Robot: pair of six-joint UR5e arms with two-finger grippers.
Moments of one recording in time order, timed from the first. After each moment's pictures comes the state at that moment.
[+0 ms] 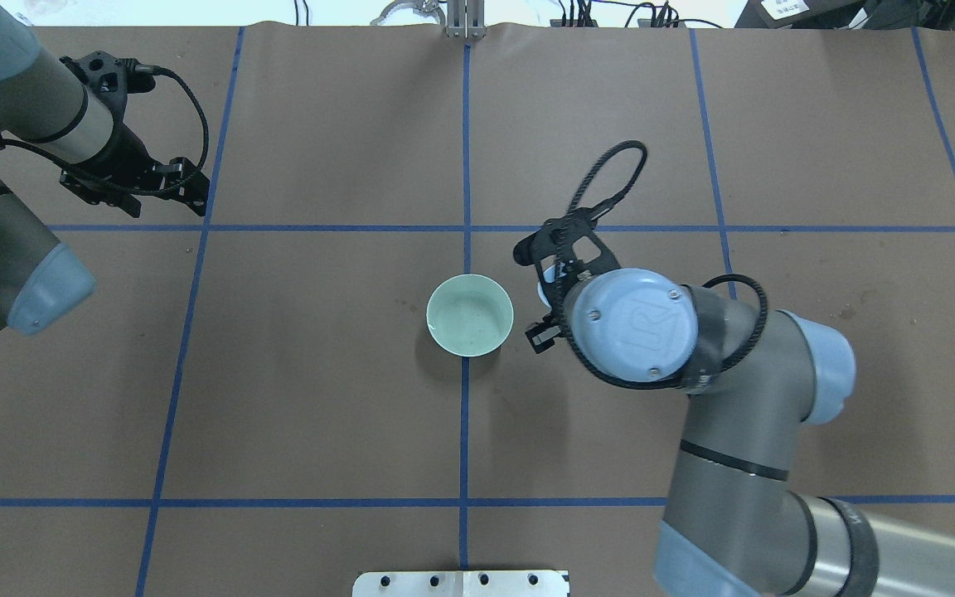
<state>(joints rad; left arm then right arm) -0.94 -1.96 -1.74 -1.66 -2.15 -0.87 0.44 -1.13 2.00 -1.61 1.49 0.81</state>
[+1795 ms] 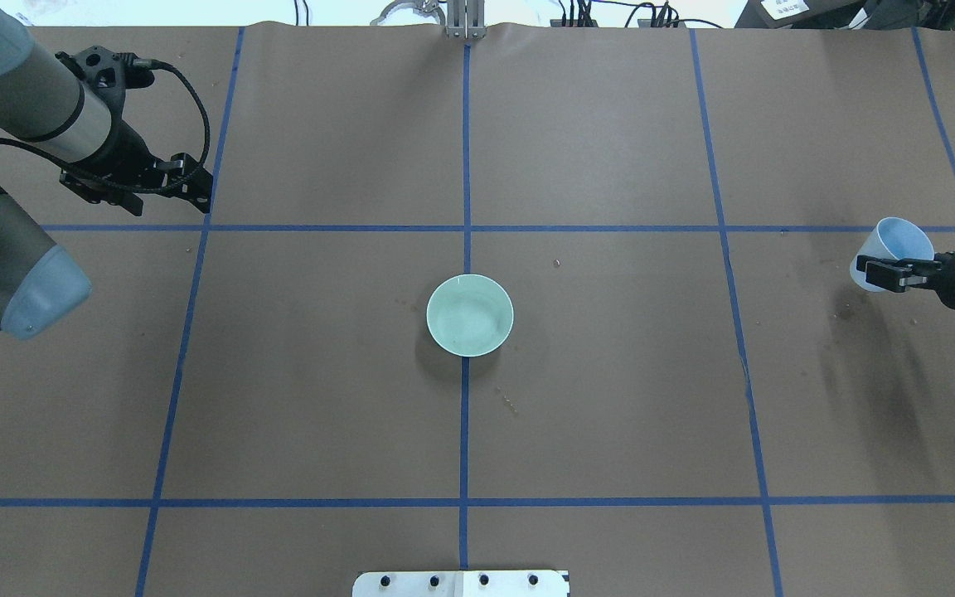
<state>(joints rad) -0.94 -1.95 -1.77 -1.66 -2.15 -0.89 0.85 -1.74 1.54 -0.26 1.64 0.94</state>
